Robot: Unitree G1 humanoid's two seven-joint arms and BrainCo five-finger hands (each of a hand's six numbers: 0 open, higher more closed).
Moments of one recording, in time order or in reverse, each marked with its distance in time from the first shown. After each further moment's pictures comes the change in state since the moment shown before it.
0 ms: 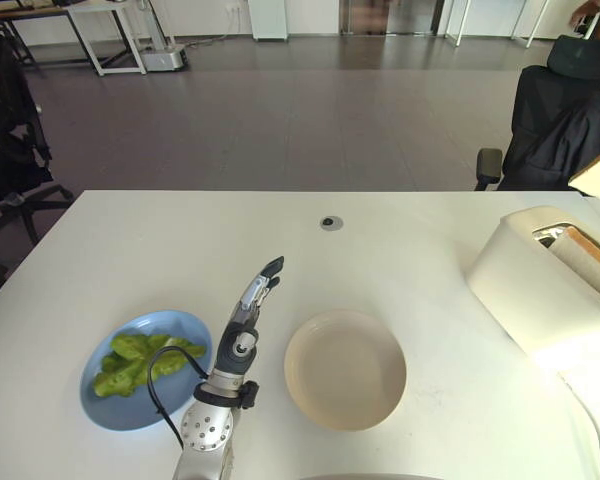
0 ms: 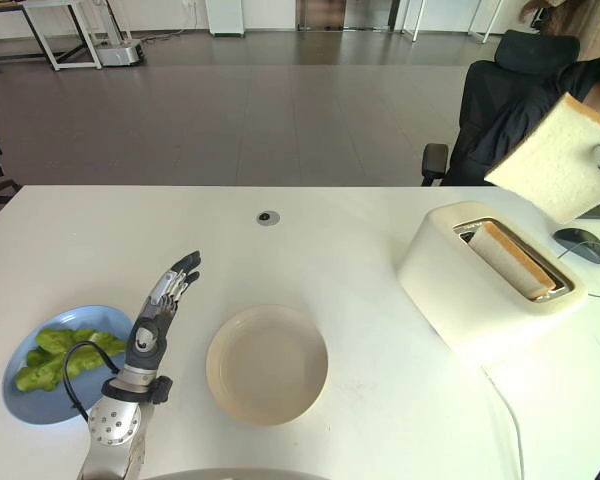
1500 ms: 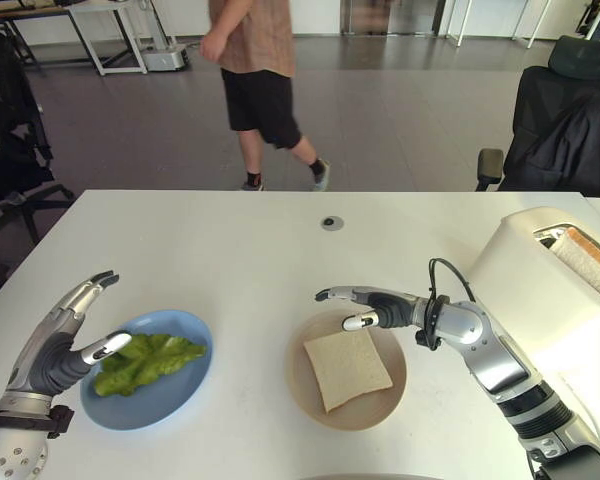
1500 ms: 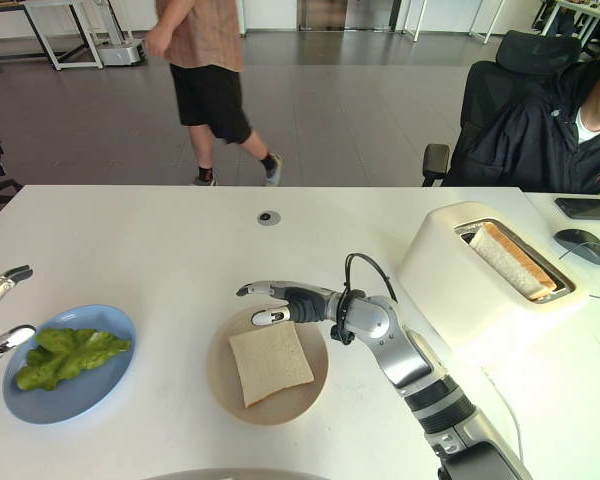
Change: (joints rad) left arm 0.212 0.435 0.677 -0.050 0.291 0.161 -0.013; right arm -0.009 0.598 0.916 -0.401 -0.398 0.127 0.143
